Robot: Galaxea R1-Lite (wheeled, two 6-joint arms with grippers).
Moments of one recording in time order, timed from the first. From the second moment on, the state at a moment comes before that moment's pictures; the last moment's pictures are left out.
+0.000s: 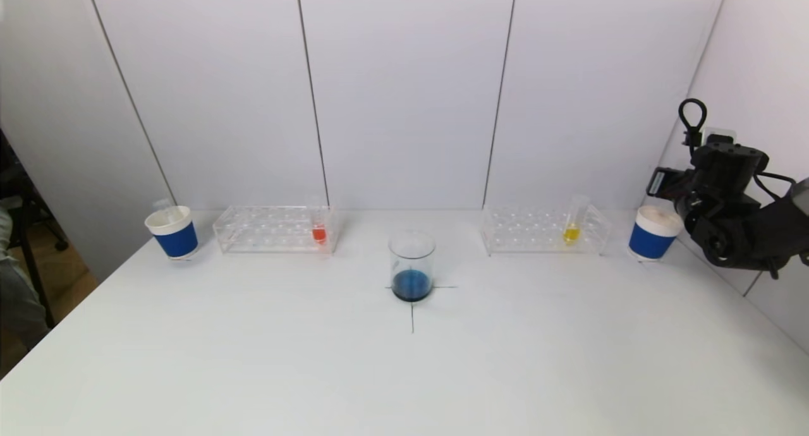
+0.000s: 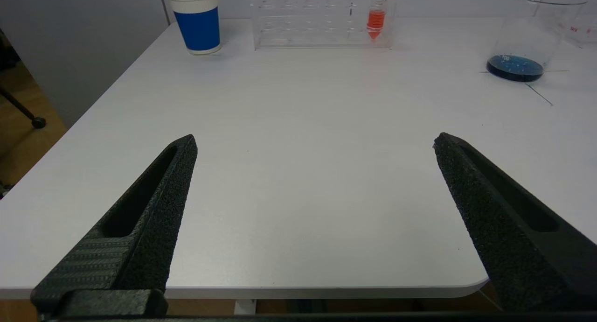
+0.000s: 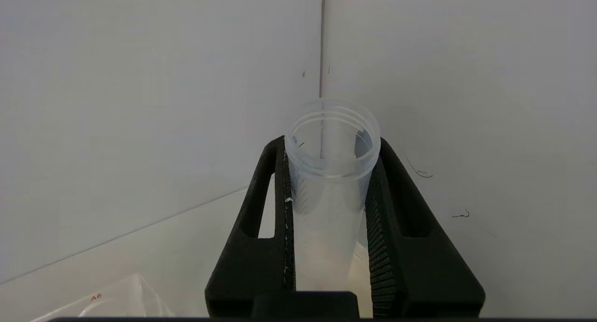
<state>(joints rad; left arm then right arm) 0.00 0.00 0.00 -0.01 0.00 -0.01 -0.17 2.26 -1.24 -0.94 -0.34 0.04</state>
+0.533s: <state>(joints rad) 0.00 0.00 0.00 -0.01 0.00 -0.01 -0.17 2.30 -1.24 -0.94 -0.34 0.04</state>
